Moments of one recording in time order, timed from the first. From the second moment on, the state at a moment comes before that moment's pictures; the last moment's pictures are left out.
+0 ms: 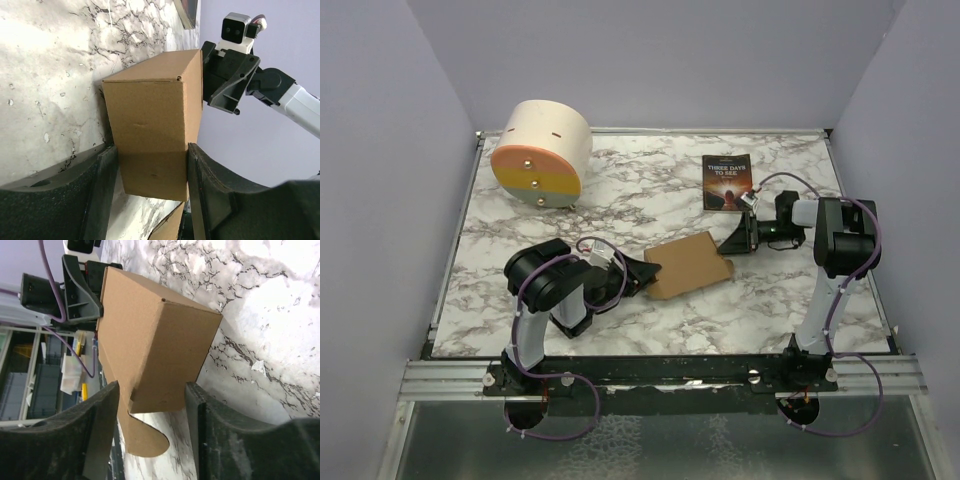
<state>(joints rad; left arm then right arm) -0.74 1.99 0.27 1.51 0.03 -1.39 -0.09 2.07 1.13 -0.64 -1.33 -0.44</state>
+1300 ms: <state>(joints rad) -0.67 1.46 0.48 0.54 0.05 -1.53 0.34 1.29 1.10 -0.80 -1.17 -1.43</state>
